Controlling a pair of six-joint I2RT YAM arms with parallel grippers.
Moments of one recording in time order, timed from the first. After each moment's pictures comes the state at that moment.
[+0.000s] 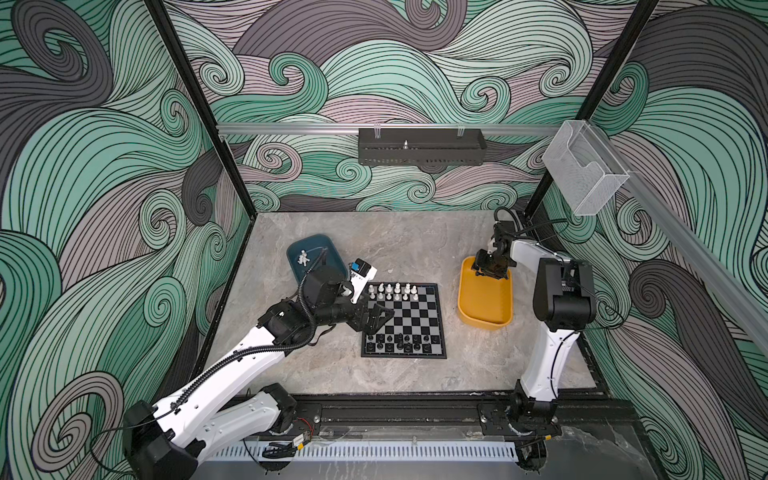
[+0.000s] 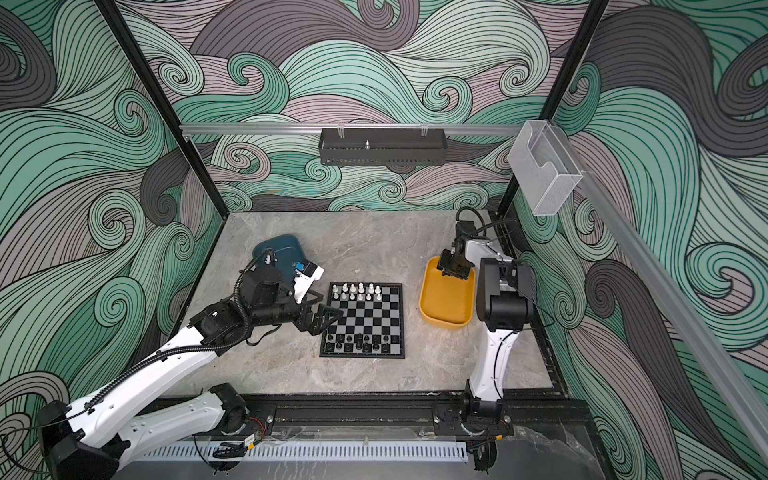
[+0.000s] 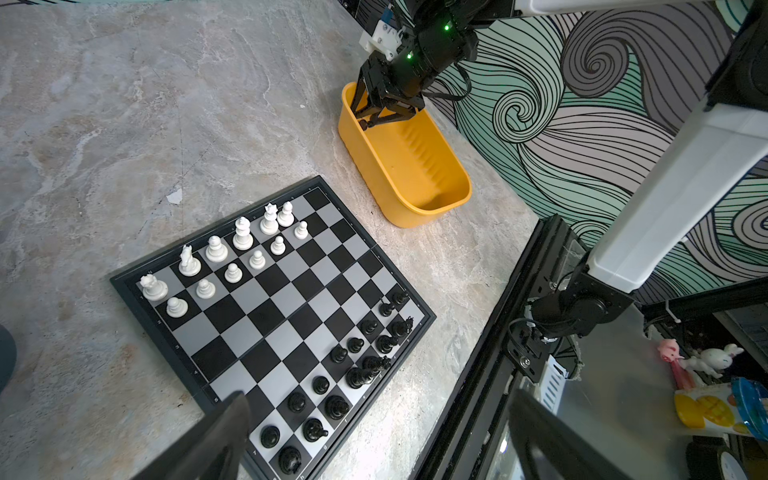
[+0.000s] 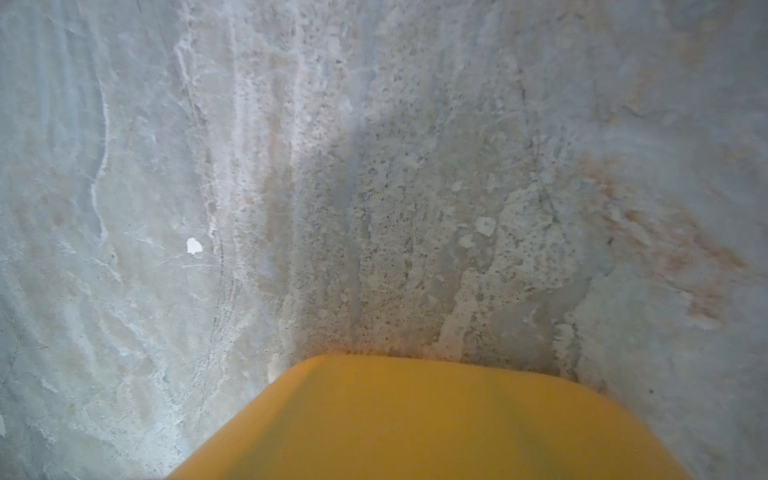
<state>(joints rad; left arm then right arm) -0.68 0.98 0.87 -0.48 0.35 -0.25 -0.04 2.06 1.44 -0.61 -0.16 0.30</state>
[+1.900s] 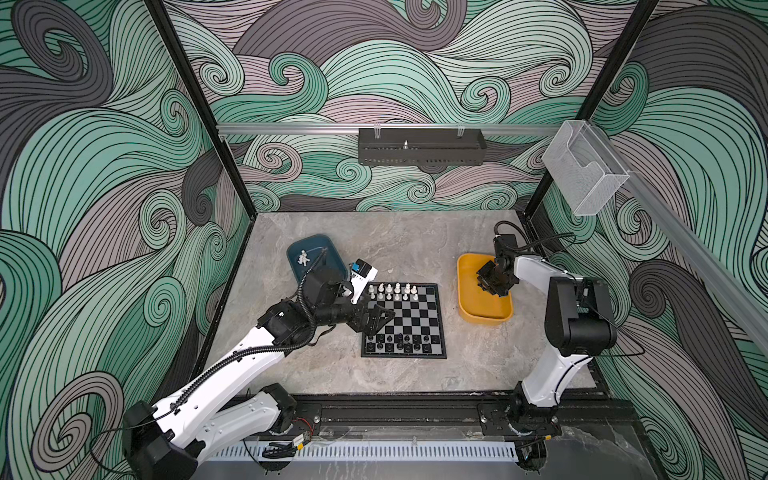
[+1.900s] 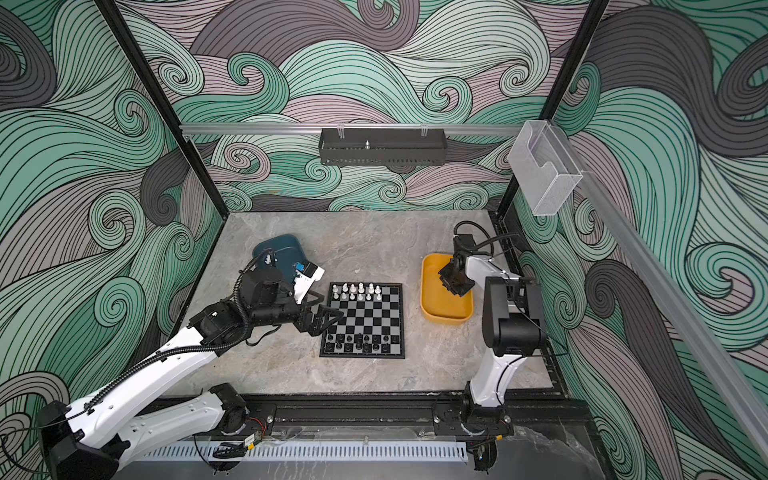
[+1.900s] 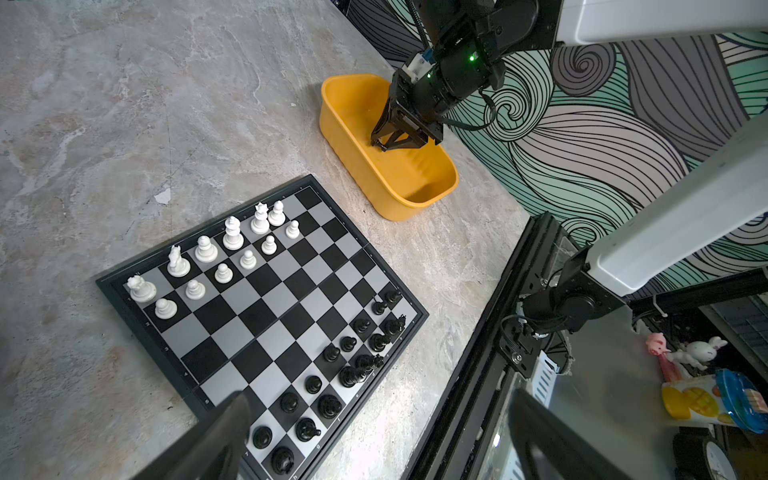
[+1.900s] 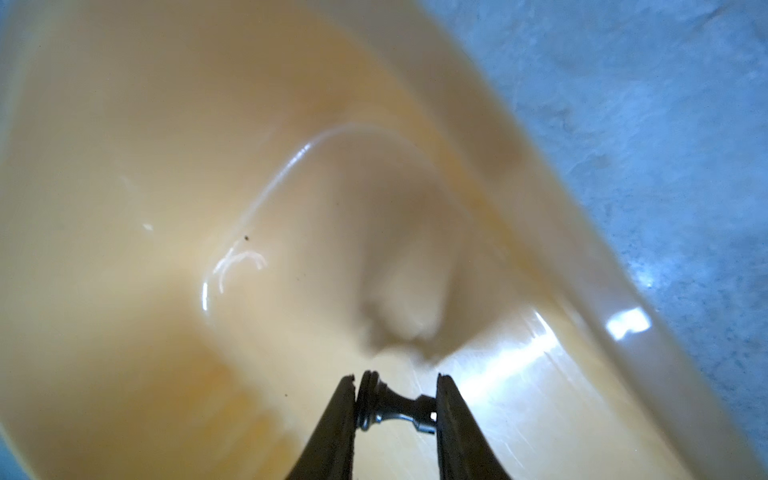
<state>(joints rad) -0.68 0.98 0.87 -0.48 0.38 -0.25 0.00 1.83 1.15 -0.56 -0.07 0.86</state>
